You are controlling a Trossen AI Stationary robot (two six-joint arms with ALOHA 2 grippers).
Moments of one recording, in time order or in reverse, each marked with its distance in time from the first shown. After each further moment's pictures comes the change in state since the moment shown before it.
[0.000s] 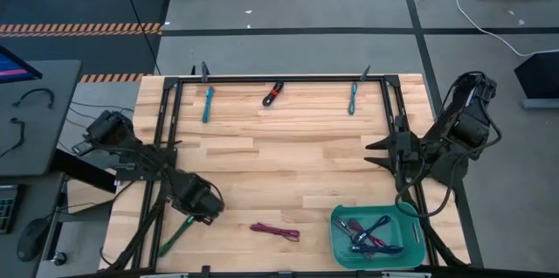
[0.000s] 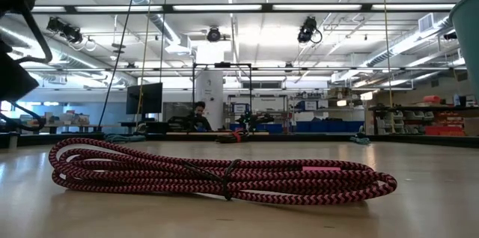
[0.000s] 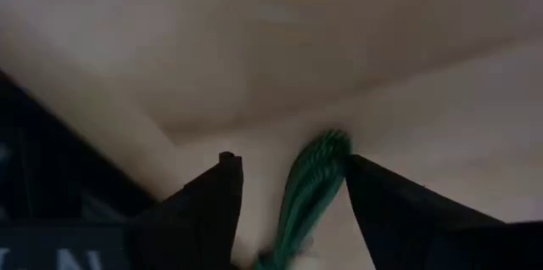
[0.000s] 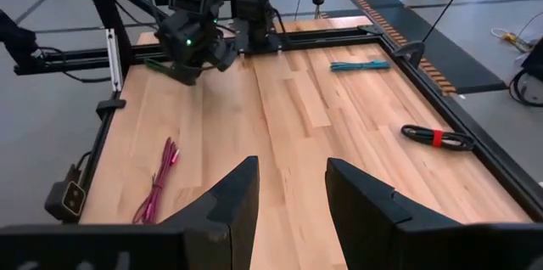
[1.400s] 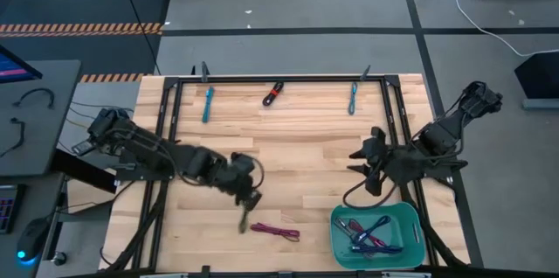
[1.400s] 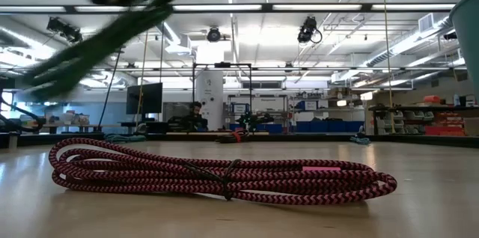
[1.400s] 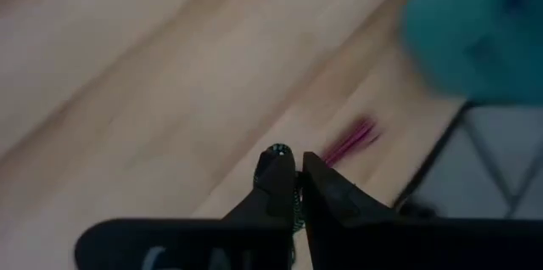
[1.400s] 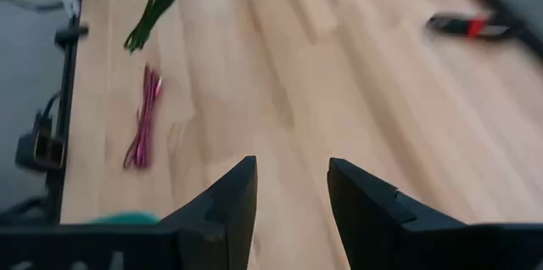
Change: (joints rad) left arm 0.241 -0.010 0.549 0.024 -0.520 0.518; right arm -0.280 0.125 -0.093 0.058 -0.370 0.060
